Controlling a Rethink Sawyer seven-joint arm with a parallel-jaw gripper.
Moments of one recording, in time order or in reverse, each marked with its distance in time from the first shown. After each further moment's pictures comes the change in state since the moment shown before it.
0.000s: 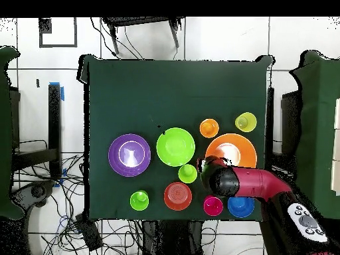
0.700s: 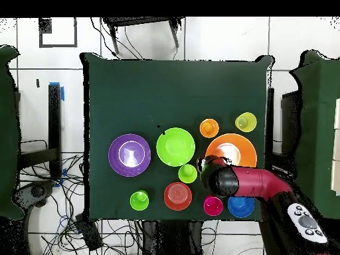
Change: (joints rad) arm 0.010 -0.012 -0.003 0.000 0.000 0.000 0.000
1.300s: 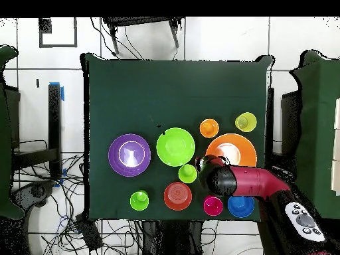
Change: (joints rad) arm 0.009 0.001 0.000 0.000 0.000 0.000 0.000
